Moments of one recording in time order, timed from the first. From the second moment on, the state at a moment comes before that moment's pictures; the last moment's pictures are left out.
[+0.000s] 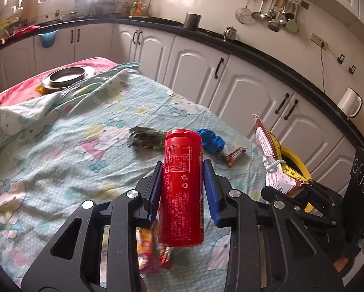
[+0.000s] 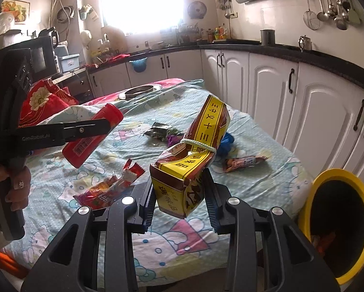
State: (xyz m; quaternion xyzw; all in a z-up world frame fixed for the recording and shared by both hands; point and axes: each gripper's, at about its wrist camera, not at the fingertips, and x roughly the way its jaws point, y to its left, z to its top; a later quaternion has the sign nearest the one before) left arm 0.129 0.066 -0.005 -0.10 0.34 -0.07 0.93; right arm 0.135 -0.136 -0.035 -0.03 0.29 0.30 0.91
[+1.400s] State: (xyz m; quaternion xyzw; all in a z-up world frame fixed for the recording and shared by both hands) left arm 0.184 -0.069 0.007 -0.08 0.33 -0.17 0.93; right arm 0.140 -0.258 -0.026 0.01 0.27 0.18 0.95
